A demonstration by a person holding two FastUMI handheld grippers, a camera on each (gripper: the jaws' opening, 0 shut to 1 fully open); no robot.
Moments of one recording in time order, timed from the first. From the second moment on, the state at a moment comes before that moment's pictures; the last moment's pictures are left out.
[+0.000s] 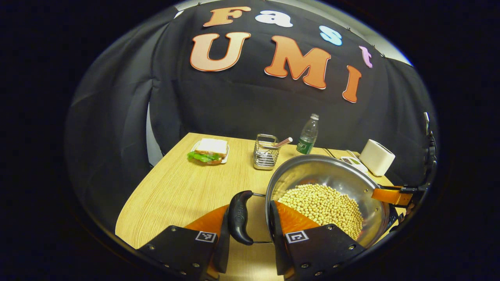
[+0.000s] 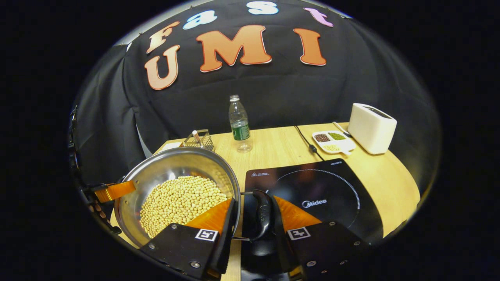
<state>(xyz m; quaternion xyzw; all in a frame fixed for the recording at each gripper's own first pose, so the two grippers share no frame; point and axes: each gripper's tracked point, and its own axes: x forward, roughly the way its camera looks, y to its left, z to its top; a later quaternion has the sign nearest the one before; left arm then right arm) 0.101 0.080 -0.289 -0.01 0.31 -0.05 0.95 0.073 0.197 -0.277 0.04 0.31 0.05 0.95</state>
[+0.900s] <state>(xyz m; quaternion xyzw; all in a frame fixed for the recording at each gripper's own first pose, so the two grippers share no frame) 0.100 -0.099 -0.278 0.01 0.32 -0.14 0.94 0.054 0.027 -0.246 0.07 0.30 -0.01 0.95</state>
